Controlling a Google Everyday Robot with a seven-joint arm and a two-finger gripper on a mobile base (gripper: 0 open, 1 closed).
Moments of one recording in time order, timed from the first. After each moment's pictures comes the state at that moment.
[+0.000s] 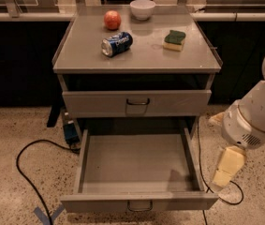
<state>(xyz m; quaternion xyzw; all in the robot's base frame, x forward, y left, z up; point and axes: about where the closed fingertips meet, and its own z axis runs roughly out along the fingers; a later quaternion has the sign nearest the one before) 0.404 -0.202 0.792 -0.59 0.79 0.09 0.11</state>
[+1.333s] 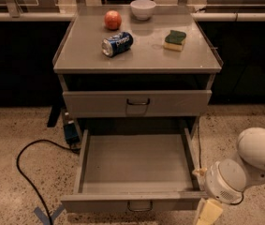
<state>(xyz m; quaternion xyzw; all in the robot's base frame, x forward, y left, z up) 0.351 -0.190 0.612 -0.57 0.79 0.20 0.10</state>
